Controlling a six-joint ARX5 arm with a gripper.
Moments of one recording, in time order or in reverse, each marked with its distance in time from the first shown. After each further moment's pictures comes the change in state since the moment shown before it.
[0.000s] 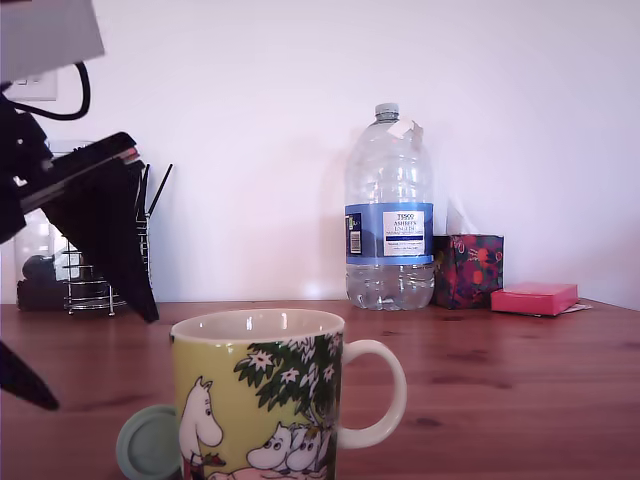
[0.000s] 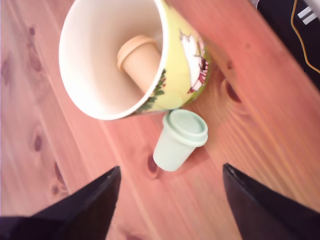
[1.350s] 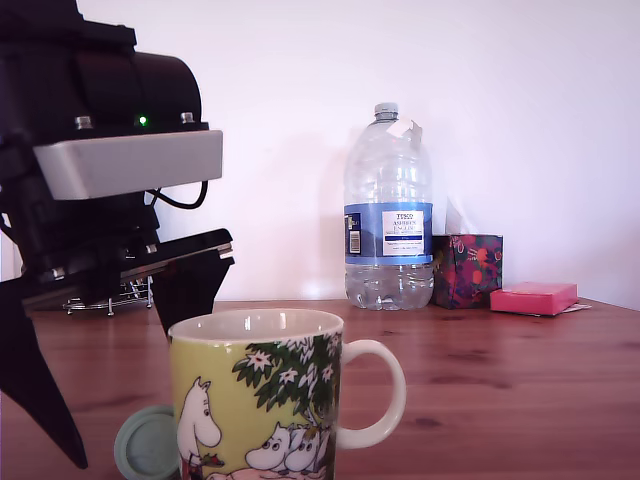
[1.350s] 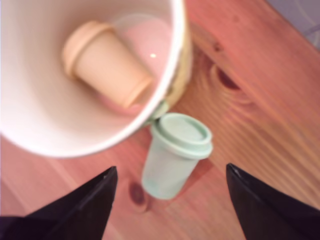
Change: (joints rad) arm 0.000 0.446 0.305 -0.209 0.008 0.196
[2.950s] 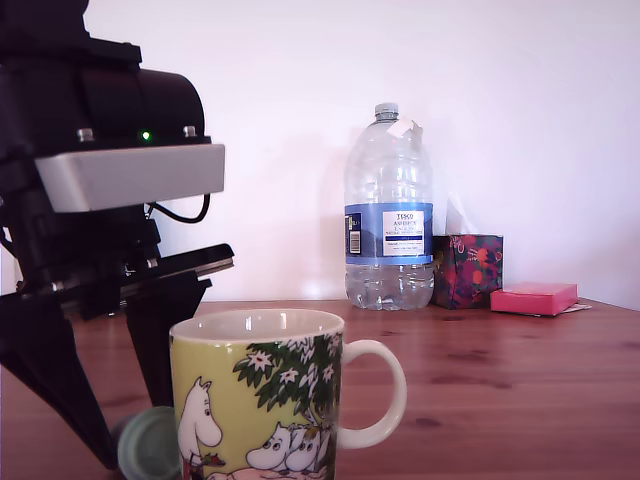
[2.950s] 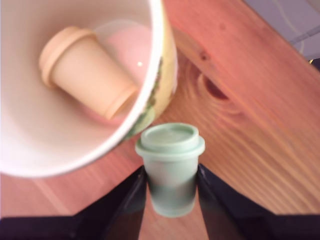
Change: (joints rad) arm 0.000 0.037 0.000 -0.003 0.025 0.000
